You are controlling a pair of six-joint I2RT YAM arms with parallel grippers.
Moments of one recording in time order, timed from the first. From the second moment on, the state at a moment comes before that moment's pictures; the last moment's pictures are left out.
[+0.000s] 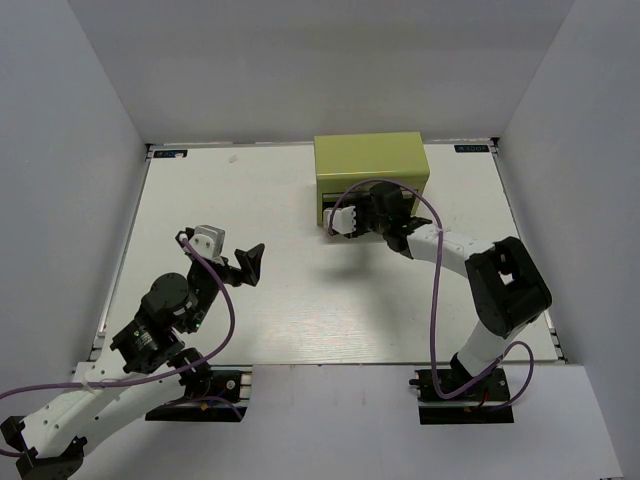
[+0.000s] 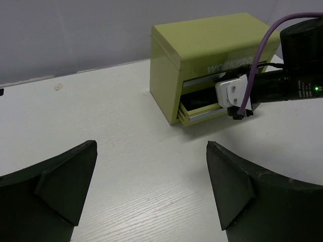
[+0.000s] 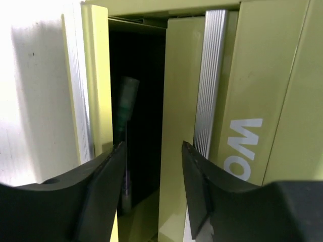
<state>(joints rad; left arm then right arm) -0.85 0.45 0.64 -0.16 -0.47 -0.04 0.56 1.69 0.99 0.13 -0.15 -1.31</state>
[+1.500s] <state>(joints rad) -0.85 0.45 0.64 -0.16 -0.46 -0.03 0.56 1.86 1.15 -0.02 0.04 -1.16</state>
